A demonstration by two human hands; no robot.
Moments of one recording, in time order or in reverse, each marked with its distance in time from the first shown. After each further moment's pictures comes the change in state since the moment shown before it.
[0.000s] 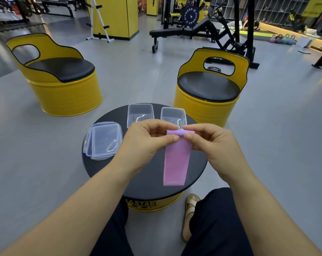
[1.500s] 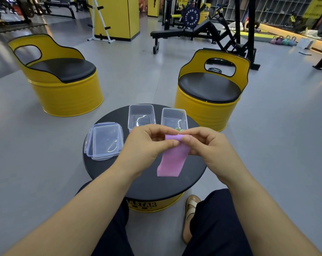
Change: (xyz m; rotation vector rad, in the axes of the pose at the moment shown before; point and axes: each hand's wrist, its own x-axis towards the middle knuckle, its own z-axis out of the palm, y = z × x) left_hand -0.002 -0.006 0.000 0.042 0.007 -0.013; right_hand 0.002 0.007 0.003 -0.032 -0.071 0.082
